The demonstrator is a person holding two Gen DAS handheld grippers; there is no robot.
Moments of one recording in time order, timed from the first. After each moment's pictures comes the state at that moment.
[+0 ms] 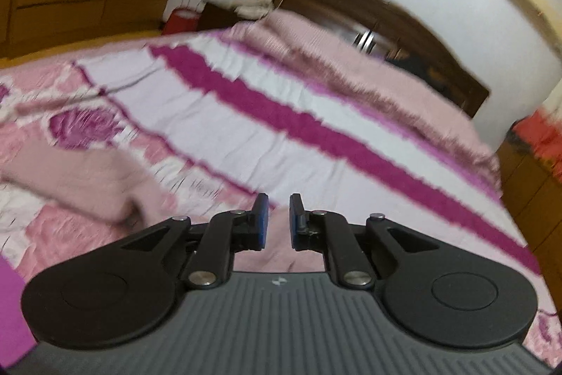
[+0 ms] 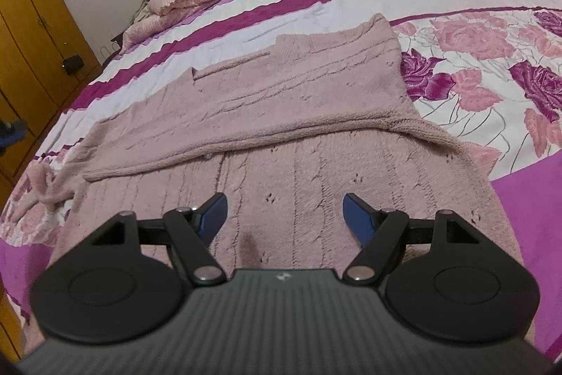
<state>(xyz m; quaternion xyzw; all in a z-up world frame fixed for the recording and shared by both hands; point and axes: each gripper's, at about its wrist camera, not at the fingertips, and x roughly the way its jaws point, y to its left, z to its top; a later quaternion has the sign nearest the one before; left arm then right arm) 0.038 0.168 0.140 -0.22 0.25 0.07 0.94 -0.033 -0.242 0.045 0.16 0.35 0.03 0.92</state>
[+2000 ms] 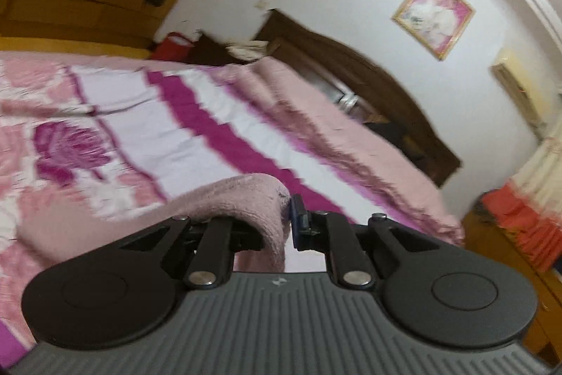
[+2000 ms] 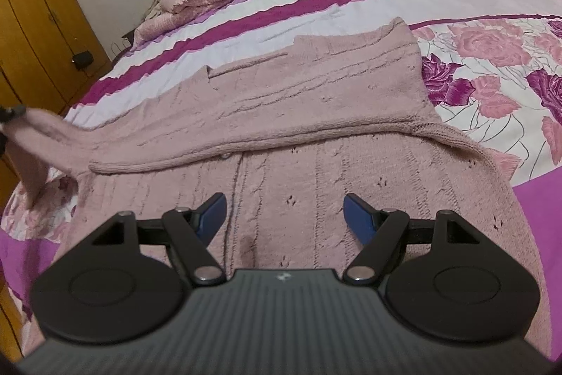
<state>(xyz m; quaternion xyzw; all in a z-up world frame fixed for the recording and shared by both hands) 0.047 0.221 0.141 -0.31 0.13 0.03 0.94 -0.029 -0.231 0.045 0.16 0.34 0.05 0.92</state>
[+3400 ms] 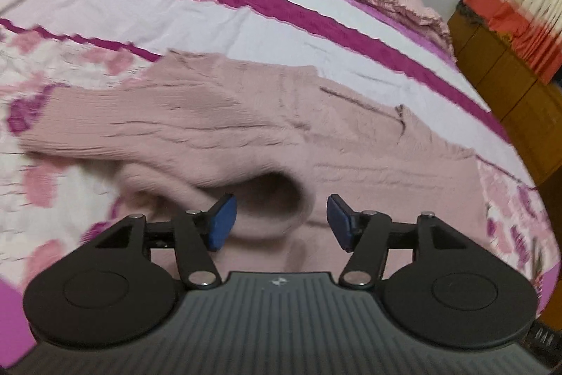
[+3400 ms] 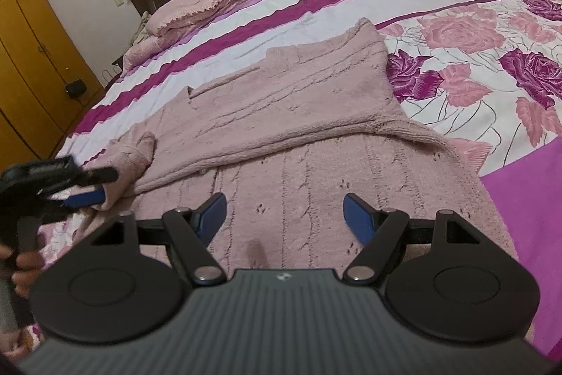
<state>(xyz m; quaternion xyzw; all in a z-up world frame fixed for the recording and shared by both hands) 0.060 0.056 0.069 -0.15 0.40 -0.08 0.90 -0.037 -0.259 0.041 0.21 0.33 0.03 0.92</state>
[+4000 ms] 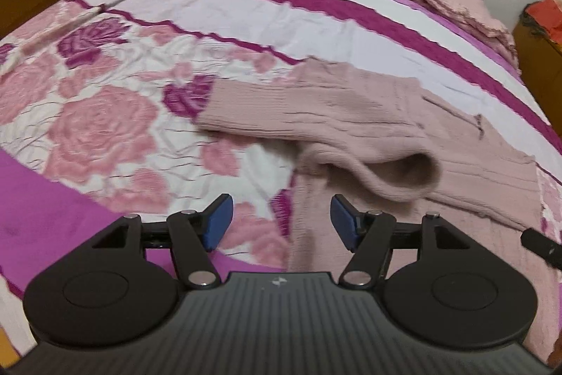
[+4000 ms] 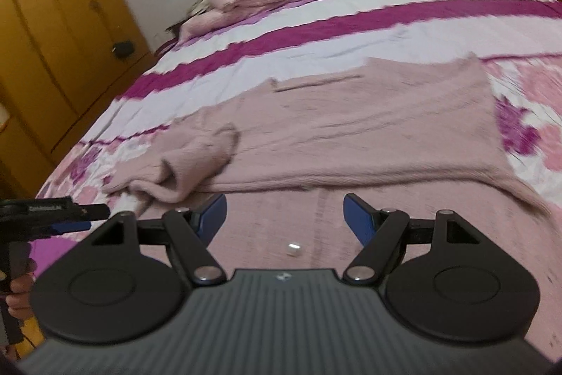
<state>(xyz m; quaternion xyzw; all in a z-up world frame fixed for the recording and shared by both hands) 0.001 0.146 0.088 -0.14 0.42 0.05 0.90 -0.005 -0.184 0.082 0.13 0.33 0.13 0.92</state>
